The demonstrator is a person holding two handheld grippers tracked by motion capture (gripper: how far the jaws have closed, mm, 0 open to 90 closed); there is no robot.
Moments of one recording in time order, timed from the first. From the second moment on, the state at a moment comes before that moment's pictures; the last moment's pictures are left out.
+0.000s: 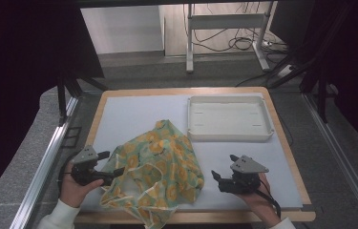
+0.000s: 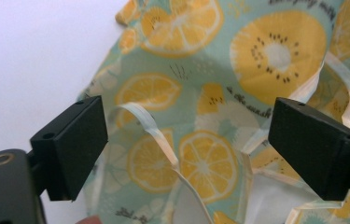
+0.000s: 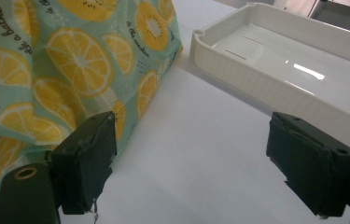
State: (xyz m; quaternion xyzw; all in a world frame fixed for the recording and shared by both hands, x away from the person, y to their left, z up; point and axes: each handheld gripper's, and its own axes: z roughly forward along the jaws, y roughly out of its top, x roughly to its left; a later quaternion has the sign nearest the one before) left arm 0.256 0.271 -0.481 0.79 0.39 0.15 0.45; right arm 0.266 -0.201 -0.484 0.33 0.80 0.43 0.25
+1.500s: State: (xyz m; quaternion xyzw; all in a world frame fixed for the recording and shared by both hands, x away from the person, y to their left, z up) left arm 0.350 0.254 -0.535 0.85 0.38 0.13 0.35; right arm 0.258 -0.187 -0.486 0.31 0.82 0.42 0.23
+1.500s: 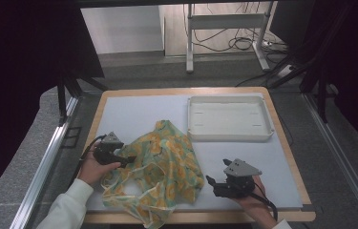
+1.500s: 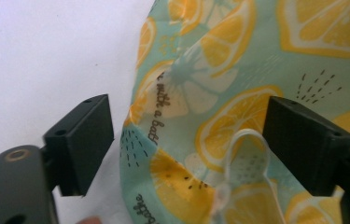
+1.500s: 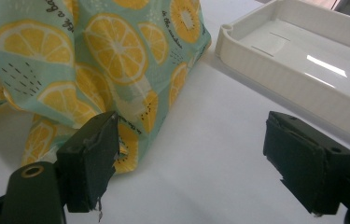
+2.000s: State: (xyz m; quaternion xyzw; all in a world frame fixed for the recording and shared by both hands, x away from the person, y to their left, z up) left arm 0.341 0.259 -0.523 0.84 0.37 0.12 0.37; right arm 0.257 -0.188 -0.485 0.31 0.82 0.42 0.23
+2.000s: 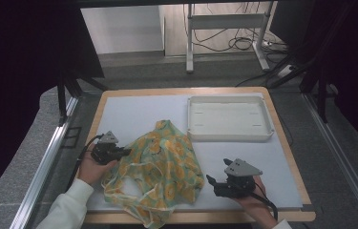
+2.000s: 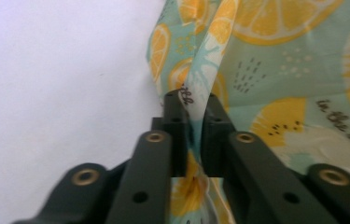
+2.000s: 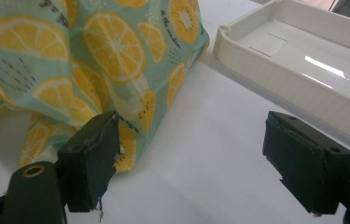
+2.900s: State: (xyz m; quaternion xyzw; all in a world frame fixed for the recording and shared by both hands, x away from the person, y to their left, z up) left arm 0.318 0.275 -0.518 0.83 0.38 0.10 0.40; right arm 0.193 -0.142 -0.468 0.24 0.84 0.48 0.11
